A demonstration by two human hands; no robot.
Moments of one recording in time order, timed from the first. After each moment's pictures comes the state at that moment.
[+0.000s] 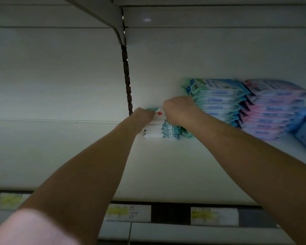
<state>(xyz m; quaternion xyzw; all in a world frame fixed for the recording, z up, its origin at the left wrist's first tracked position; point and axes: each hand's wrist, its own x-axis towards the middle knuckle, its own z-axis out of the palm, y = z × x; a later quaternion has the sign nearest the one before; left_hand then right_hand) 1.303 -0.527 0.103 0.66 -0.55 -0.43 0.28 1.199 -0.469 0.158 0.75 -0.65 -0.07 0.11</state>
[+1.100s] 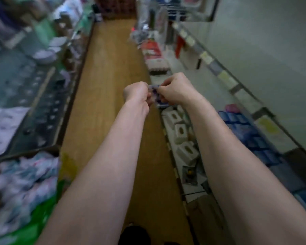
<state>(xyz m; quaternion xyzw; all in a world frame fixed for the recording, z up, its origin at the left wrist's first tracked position) 1.484 -0.077 0.066 0.61 0.19 -0.13 0.76 1.448 -0.168 0.082 0.90 -0.19 0.05 -0.38</state>
